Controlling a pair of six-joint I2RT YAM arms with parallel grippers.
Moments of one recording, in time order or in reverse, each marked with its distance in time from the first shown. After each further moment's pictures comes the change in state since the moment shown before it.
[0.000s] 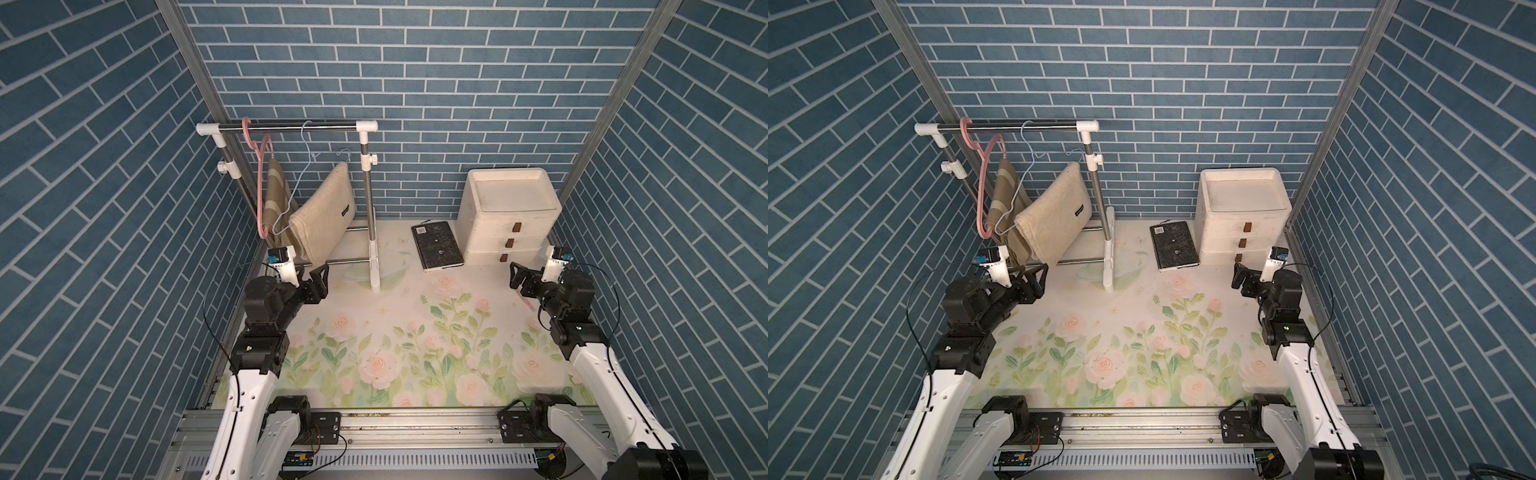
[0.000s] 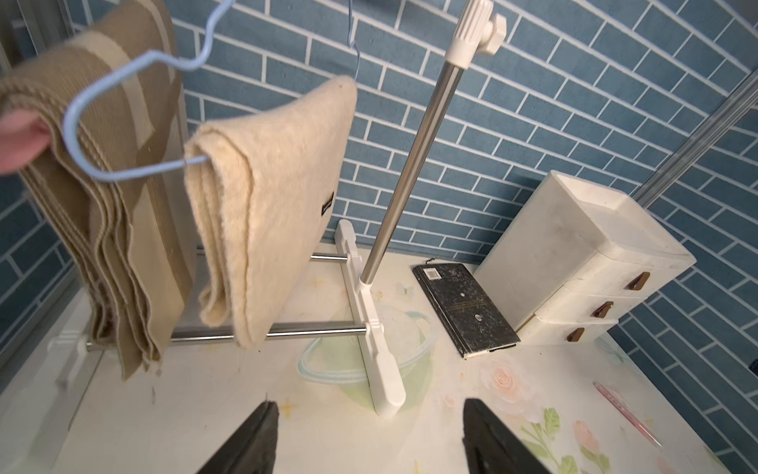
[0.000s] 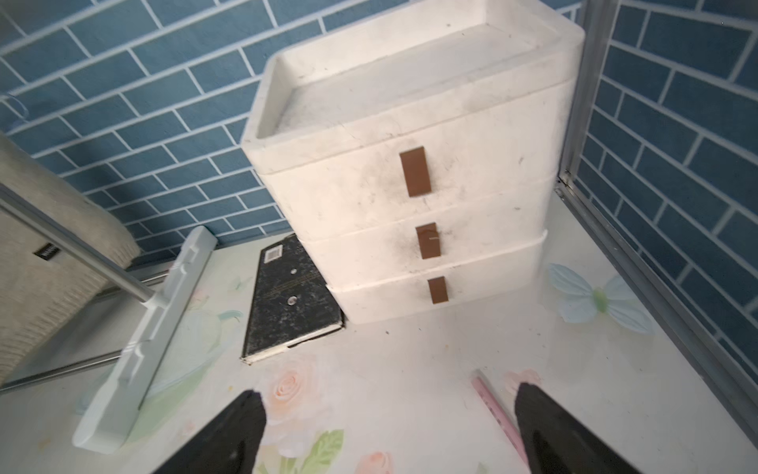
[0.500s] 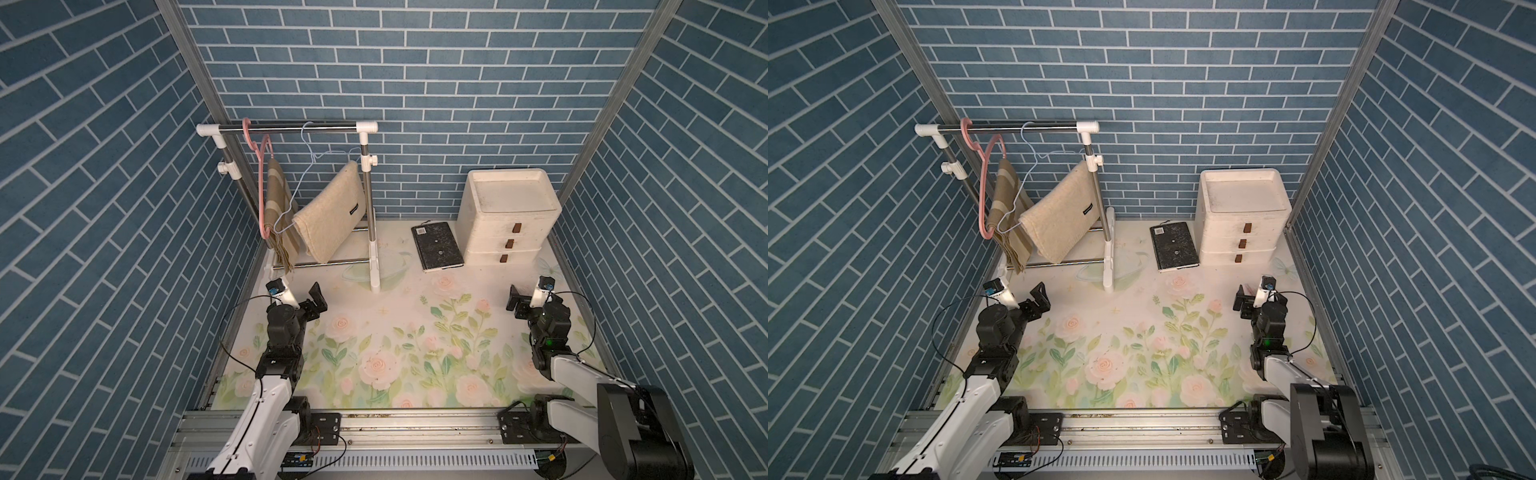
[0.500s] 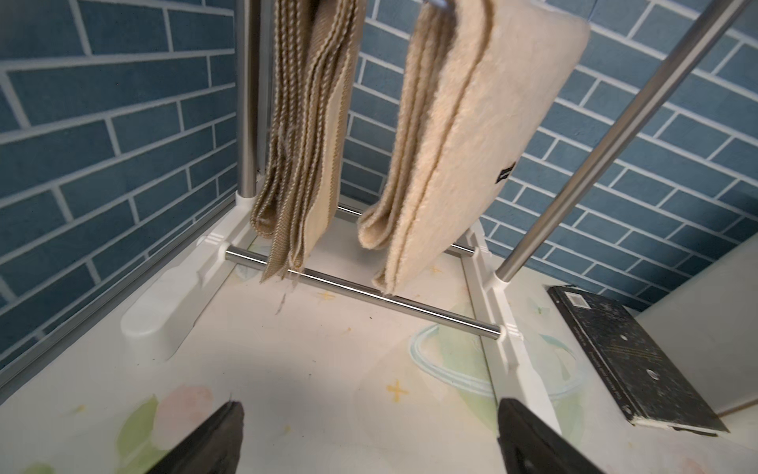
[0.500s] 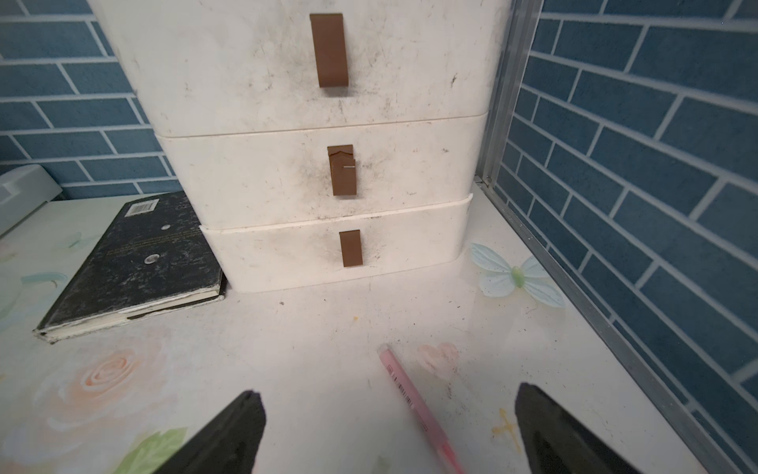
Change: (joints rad) left arm -0.003 0.109 -0.379 0.466 -0.399 -0.058; right arm 0.001 0.333 -0.363 0.770 0.145 -0.199
